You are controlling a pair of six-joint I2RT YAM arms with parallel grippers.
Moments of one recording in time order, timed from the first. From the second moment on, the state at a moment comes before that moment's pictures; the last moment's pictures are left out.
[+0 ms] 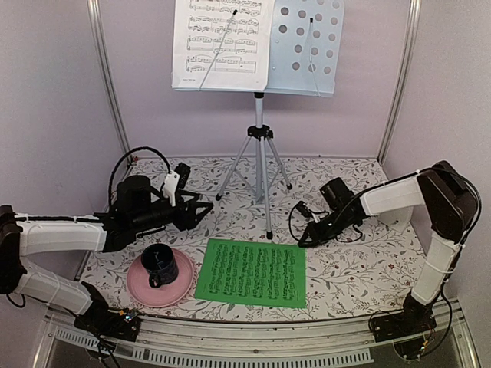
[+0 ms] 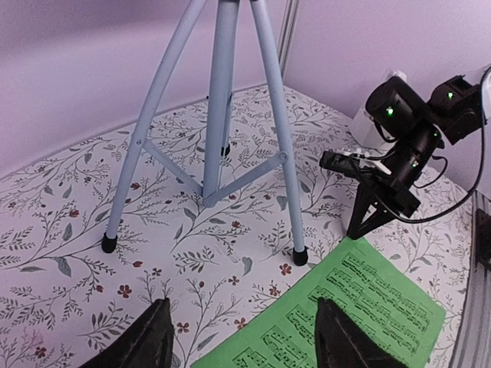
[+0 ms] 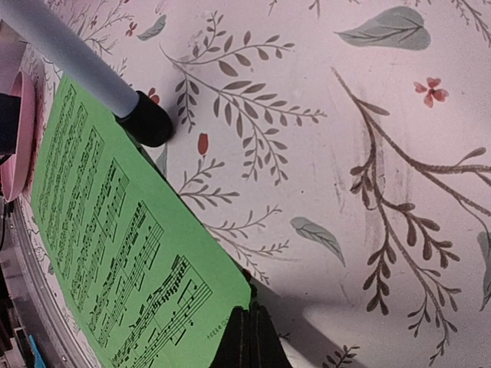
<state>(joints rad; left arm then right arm) -0.65 1.25 0.56 0.43 0.20 -0.11 0.53 1.82 0.95 -0.25 -0.52 0.12</state>
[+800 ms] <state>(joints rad) -0.58 1.38 0.54 0.56 0.43 -0.17 0.74 1.25 0.96 -0.34 -0.34 -0.11</state>
